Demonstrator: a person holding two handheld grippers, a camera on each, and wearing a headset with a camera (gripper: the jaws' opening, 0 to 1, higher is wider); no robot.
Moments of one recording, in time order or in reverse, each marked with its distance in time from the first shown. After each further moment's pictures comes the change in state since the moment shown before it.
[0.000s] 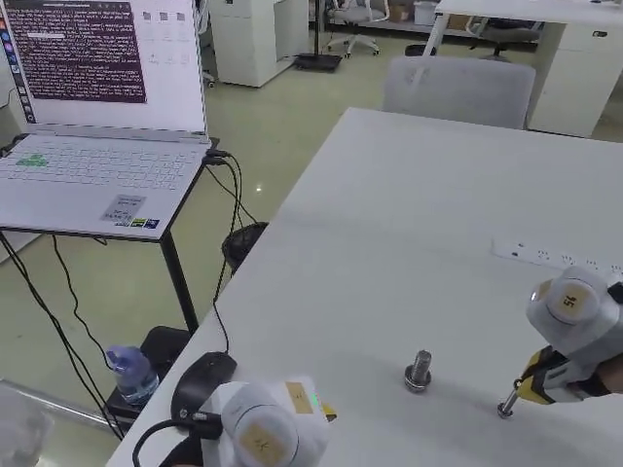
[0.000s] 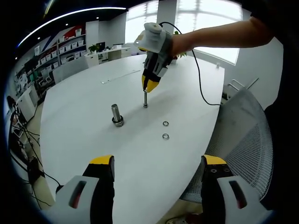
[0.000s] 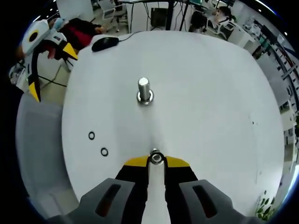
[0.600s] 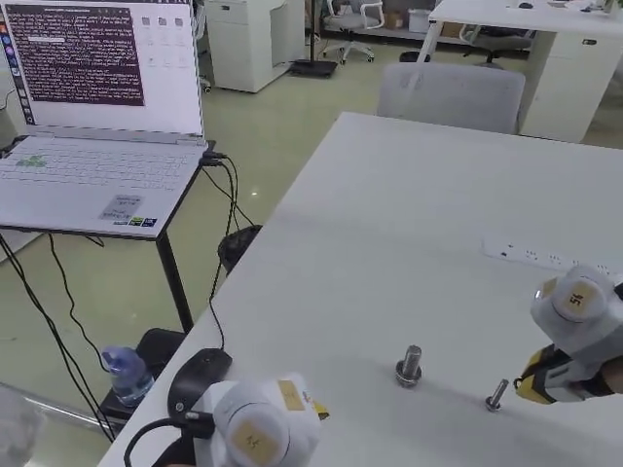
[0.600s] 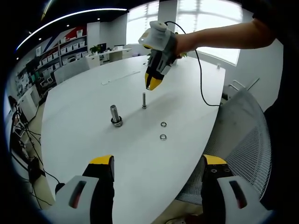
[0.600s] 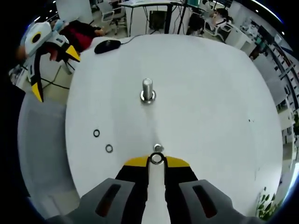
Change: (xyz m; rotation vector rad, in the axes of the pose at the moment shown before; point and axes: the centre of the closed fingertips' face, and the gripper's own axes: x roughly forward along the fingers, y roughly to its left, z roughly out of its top) left arm -0.004 -0.008 0.001 -0.001 -0.010 0.015; right arm -0.018 0.010 -0.002 0.005 -0.026 -0.021
